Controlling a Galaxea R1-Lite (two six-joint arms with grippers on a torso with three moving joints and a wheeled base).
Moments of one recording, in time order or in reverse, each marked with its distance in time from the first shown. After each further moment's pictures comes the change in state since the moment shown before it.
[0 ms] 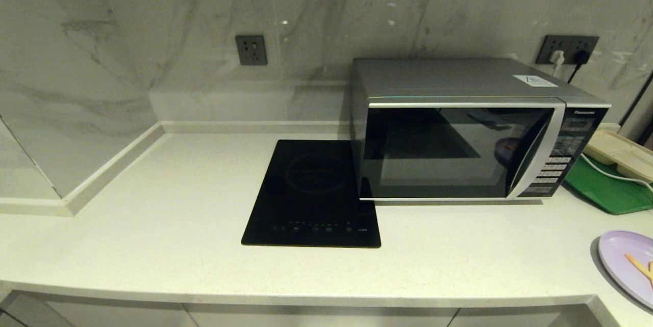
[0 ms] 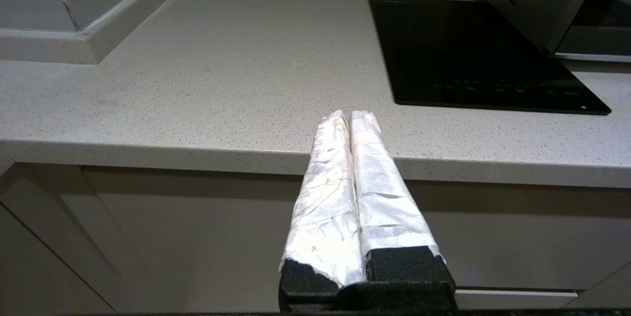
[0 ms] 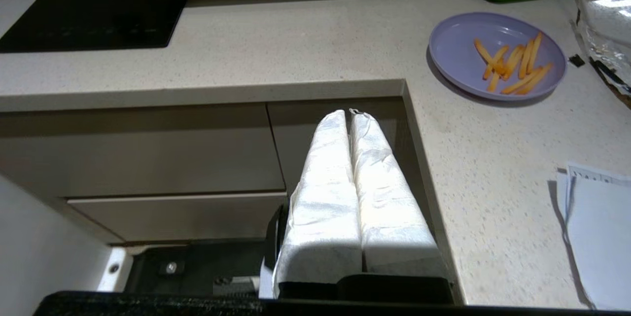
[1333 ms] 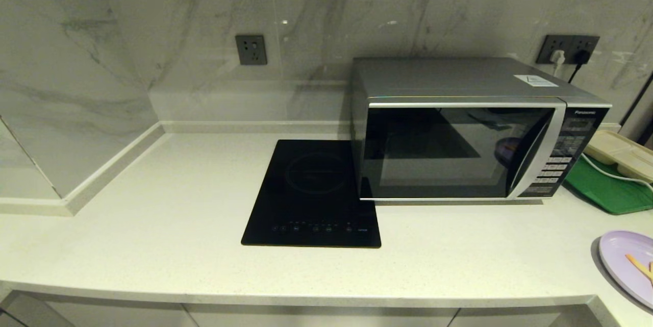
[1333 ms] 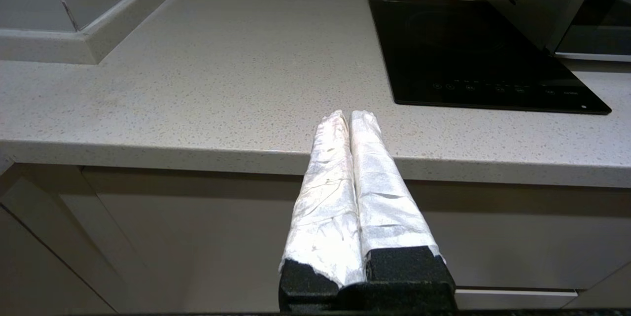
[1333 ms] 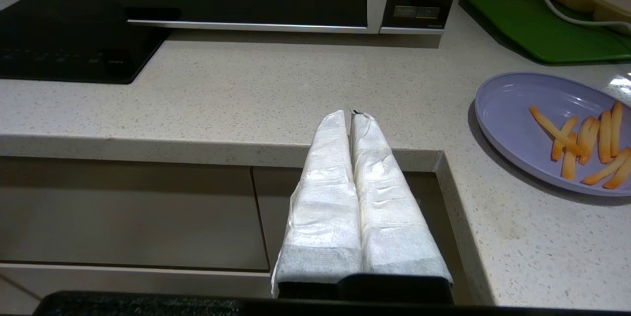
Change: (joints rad) left arm 0.000 0.000 0.000 0.000 0.000 0.000; right arm 0.001 -0.008 0.918 -1.075 0.034 -0.078
